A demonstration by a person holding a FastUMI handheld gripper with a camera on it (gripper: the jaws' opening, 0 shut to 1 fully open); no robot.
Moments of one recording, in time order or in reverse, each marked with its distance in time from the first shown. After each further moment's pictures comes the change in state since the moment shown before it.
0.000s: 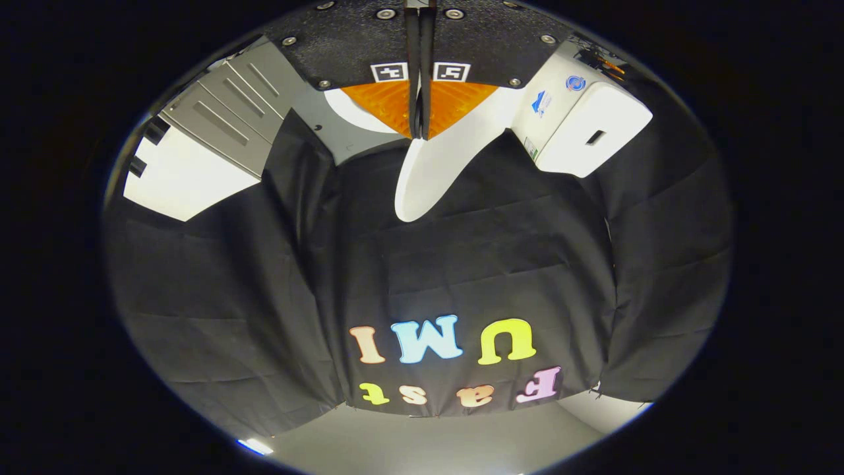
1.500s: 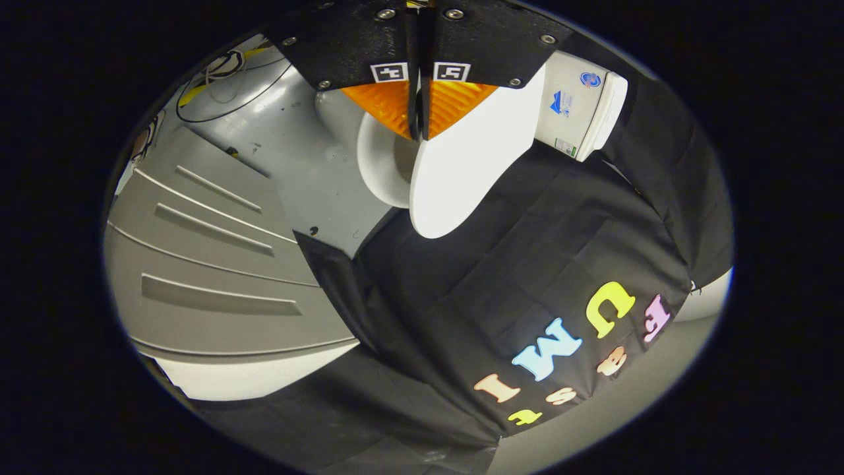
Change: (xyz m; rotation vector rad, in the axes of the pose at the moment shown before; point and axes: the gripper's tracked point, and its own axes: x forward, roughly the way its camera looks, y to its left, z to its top) arm 0.046 -0.161 -0.197 0.577 0.191 0.007
